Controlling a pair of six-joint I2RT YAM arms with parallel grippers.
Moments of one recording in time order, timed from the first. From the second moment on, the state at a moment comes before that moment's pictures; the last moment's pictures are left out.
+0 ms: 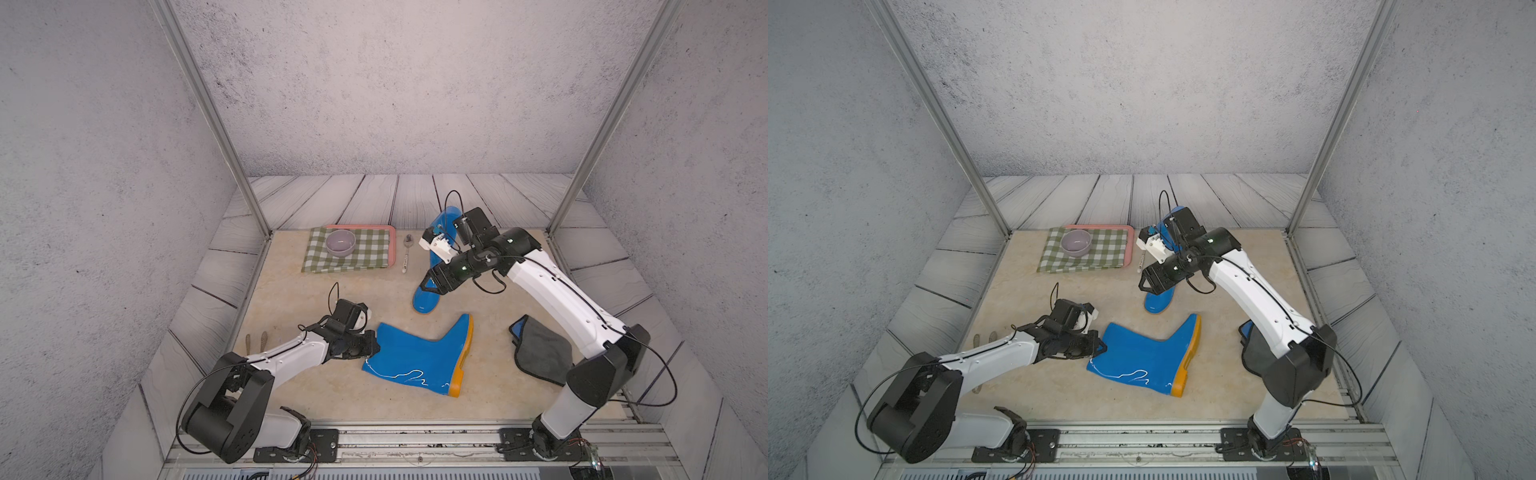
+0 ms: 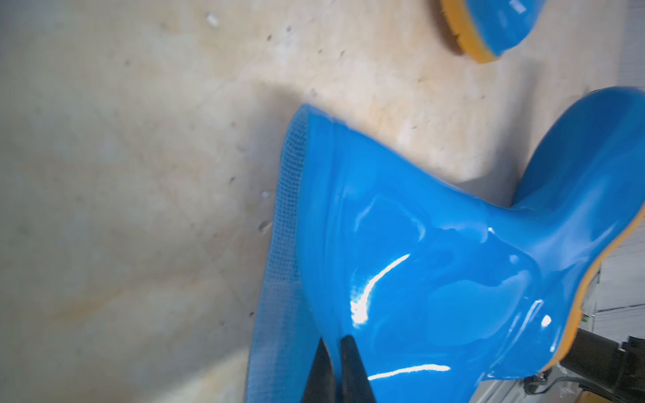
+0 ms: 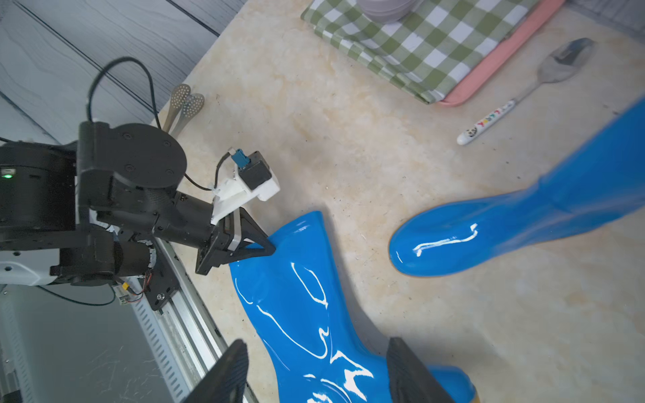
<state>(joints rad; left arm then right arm) -0.50 1.36 0.57 -0.26 0.38 -0.54 0.59 1.61 1.75 -1.12 -0.38 -0.04</state>
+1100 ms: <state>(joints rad) -0.48 1.24 0.38 -0.12 0.29 -0.66 0.46 1.30 0.80 -0.46 -0.35 0.63</state>
